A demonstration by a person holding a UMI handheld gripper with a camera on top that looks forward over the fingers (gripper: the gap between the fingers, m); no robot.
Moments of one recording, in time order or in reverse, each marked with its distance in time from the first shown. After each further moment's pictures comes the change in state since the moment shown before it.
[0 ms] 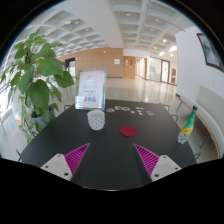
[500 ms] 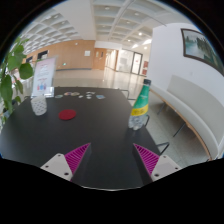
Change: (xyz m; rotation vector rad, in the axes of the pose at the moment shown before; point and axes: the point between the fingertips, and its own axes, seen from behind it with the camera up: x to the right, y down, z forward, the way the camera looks) arm 0.238 0.079 -0.025 -0.092 0.332 0.045
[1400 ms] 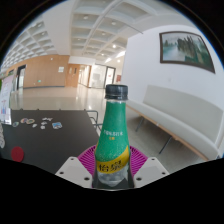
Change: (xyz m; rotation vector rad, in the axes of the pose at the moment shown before) arm 0.133 -0.114 0.190 0.186 0.281 0.101
